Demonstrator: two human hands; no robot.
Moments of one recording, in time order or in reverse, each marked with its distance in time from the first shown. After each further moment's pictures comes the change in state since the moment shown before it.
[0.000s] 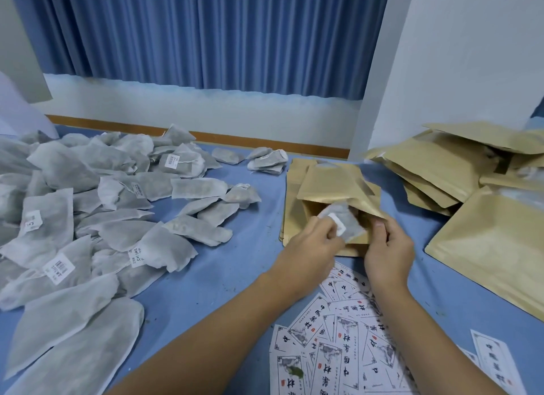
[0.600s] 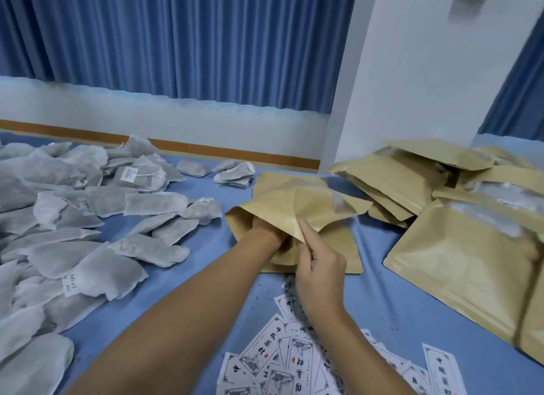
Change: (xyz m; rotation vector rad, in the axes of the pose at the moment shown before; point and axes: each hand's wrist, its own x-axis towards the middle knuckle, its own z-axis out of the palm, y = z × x) left_hand 0.090 -0.024 0.001 -0.032 -0.400 -0.797; right_hand -0.030 -0.027 0.011 0.055 -0.146 -0.381
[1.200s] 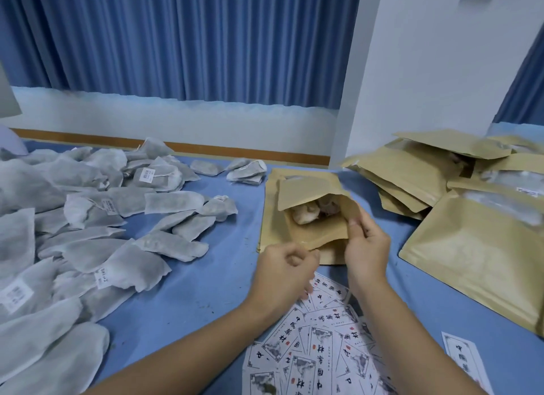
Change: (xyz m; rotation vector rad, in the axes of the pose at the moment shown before) left_hand -0.098 -0.032 0.040 -0.982 0.085 0.151; right_hand 0.036 0.029 -0.019 0.273 0.168 0.448
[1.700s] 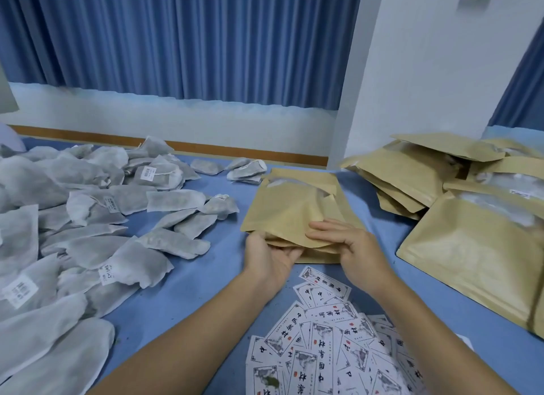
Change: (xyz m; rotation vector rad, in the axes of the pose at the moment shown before) left_hand 0.039 0.007 -0.013 -1.213 0.022 -0.400; right_hand 0.000 -0.013 -0.023 -0.483 -0.668 -0.387
